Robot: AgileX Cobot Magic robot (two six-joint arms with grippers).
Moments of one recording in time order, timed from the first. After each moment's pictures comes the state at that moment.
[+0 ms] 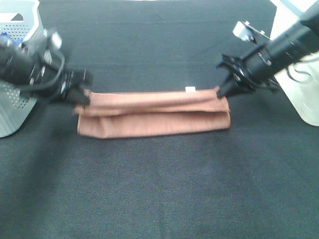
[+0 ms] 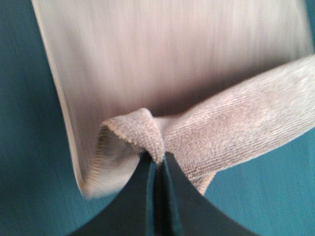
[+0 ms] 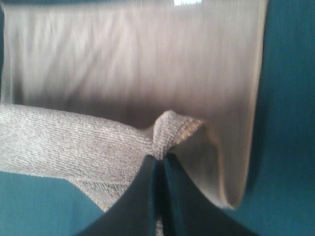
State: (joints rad) left arm -0.19 1.85 -1.08 -0.92 0.45 0.63; right arm 0.09 2.01 -1.31 0.80 0.71 -0.49
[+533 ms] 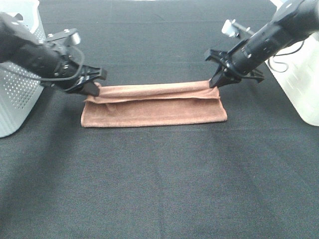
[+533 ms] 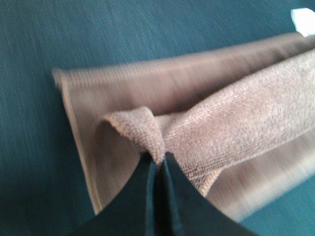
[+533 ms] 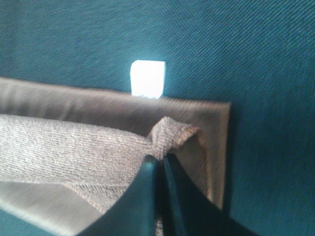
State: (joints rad) left arm -0.19 2.13 -1.38 -0.80 0.42 0.58; right arm 0.09 2.29 -1.68 0.69 0.73 -0.37
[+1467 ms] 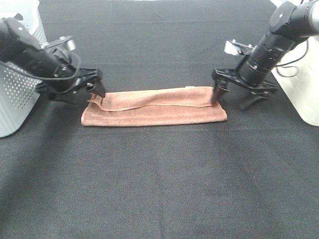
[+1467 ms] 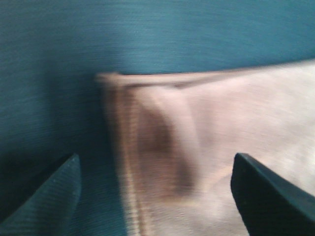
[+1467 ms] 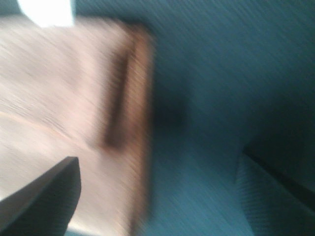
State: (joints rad) left arm -0.15 2.20 -1.45 -0.67 0.48 0.35; right arm 0.09 2.32 -1.71 0.39 0.91 -0.16
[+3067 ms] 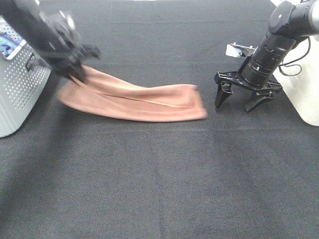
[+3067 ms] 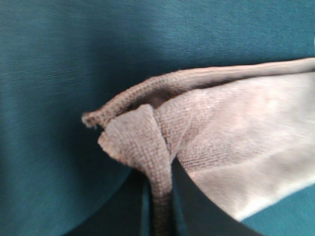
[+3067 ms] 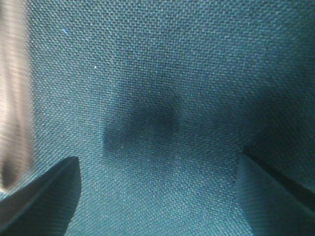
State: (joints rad) left arm -0.17 2.19 -1.79 -0.27 0.89 -0.03; right arm 0.09 2.31 -1.71 0.34 0.91 -0.15
